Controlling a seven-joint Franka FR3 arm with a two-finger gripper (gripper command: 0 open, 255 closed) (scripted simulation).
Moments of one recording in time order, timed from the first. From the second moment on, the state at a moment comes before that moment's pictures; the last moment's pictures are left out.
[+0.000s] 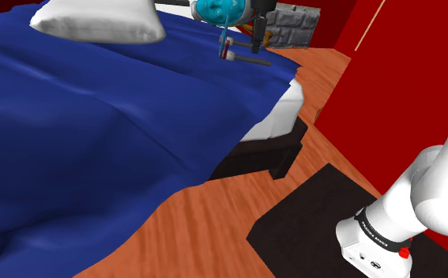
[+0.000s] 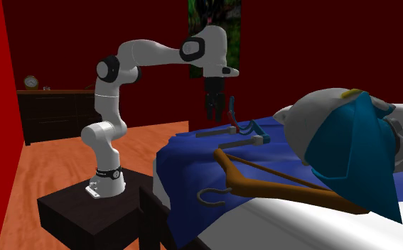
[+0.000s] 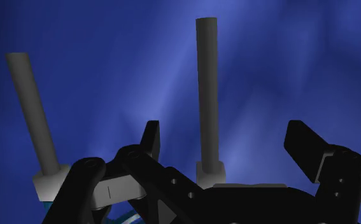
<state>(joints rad) 0.21 0.15 -0.09 -1.47 -0.05 1.64 -0.72</state>
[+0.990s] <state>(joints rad) 0.21 0.21 -0.08 -1.50 -0.04 1.72 -0.76</state>
